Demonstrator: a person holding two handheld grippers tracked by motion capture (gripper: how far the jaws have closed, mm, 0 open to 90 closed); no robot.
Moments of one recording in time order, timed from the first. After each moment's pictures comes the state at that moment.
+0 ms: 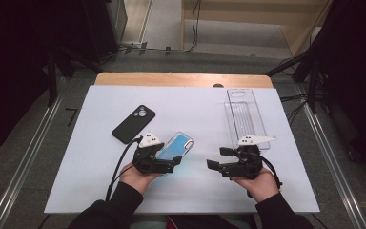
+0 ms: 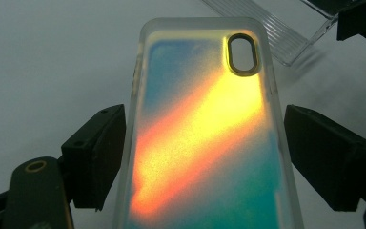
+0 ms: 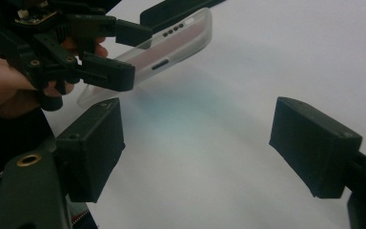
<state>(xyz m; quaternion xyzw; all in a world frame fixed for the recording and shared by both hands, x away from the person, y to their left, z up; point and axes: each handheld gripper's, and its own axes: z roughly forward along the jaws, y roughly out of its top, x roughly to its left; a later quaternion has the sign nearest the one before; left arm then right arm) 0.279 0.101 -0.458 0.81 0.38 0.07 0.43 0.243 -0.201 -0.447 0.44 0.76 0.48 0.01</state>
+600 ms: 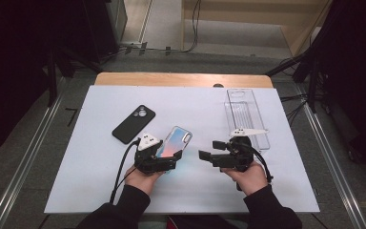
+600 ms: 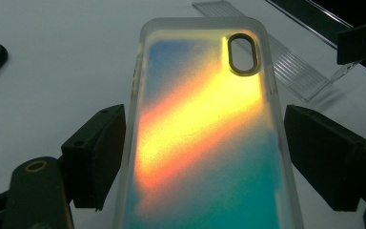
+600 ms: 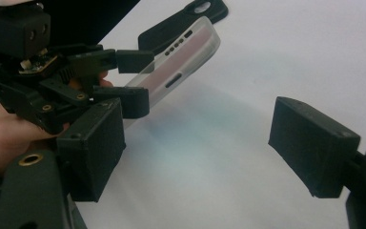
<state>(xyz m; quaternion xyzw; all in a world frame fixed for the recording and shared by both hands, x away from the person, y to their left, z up) 0.277 0.098 -0.466 0.77 0.43 0.11 0.47 0.262 -0.182 -0.440 0.47 0.74 0.49 0.00</state>
